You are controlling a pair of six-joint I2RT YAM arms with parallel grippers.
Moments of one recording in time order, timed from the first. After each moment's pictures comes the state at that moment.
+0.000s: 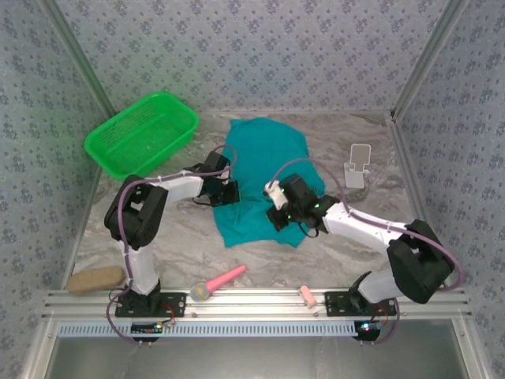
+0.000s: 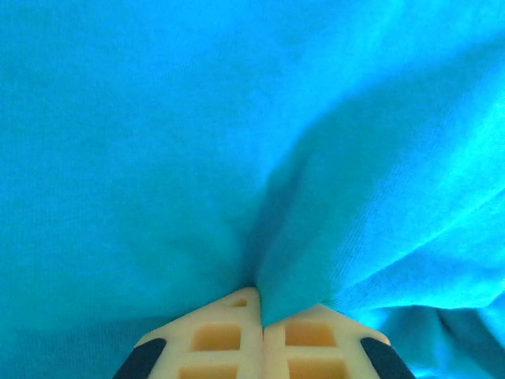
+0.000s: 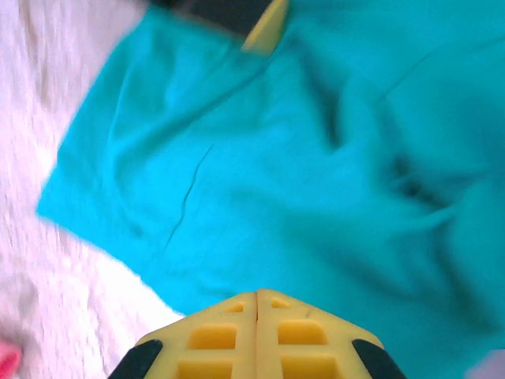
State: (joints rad) left arm -0.50 1.88 1.10 -0.31 0.36 -0.63; right arm 0.74 1.43 0.78 -0.27 -0.17 0.03
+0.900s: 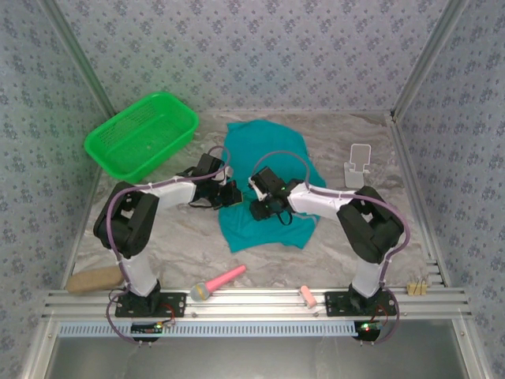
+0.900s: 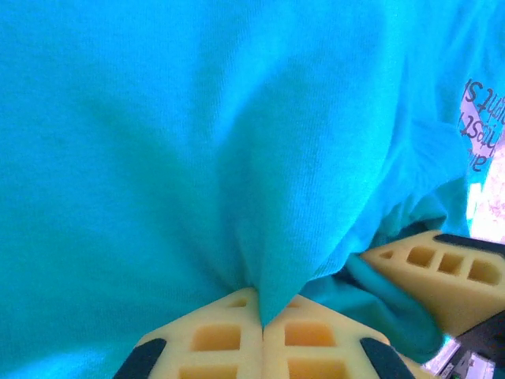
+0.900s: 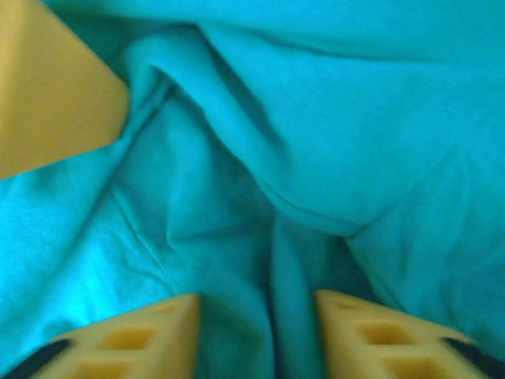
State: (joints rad) left arm -0.49 1.78 1.01 -0.23 0.51 -0.69; right arm 0.75 1.80 1.11 -0.41 -0.01 0.22
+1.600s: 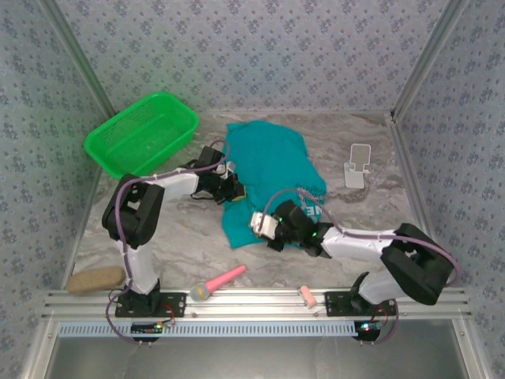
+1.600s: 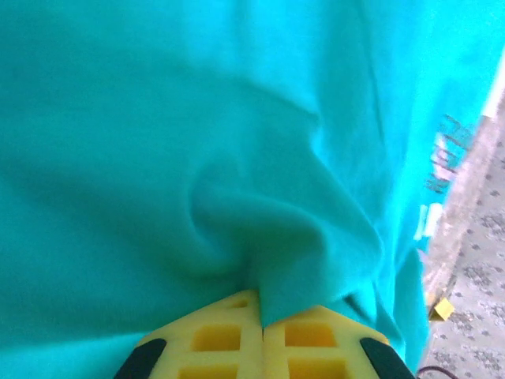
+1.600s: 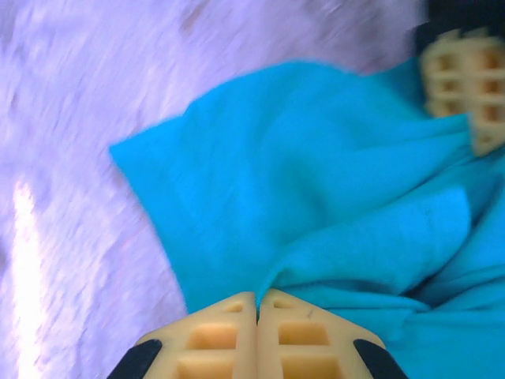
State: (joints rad) left arm -0.45 1.90 1.13 -0.28 0.60 -0.75; right arm 0.91 1.41 0.52 0.15 -0.15 -0.48
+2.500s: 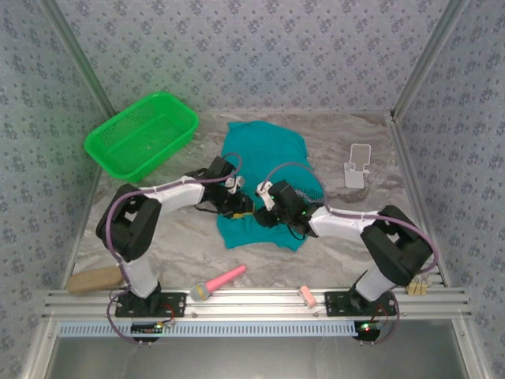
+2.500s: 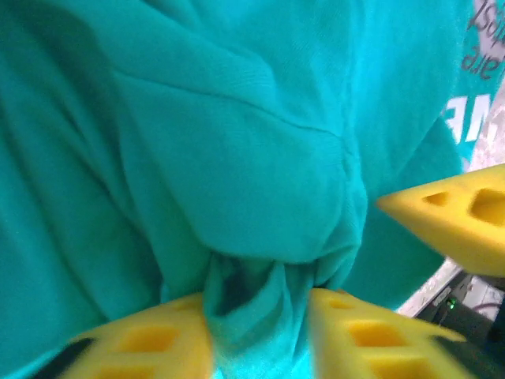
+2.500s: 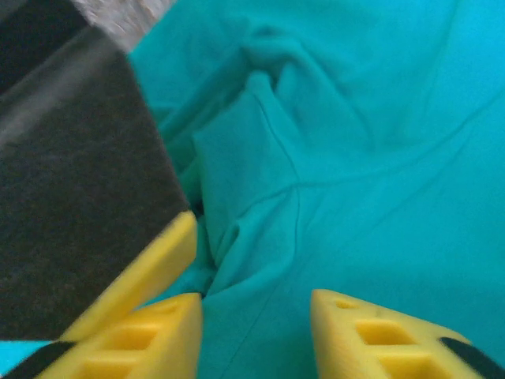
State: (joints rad) left arm -0.59 1.79 1.07 -0.43 0.56 -0.67; right arm 0.78 1.58 0.75 0.06 -0.02 0.12
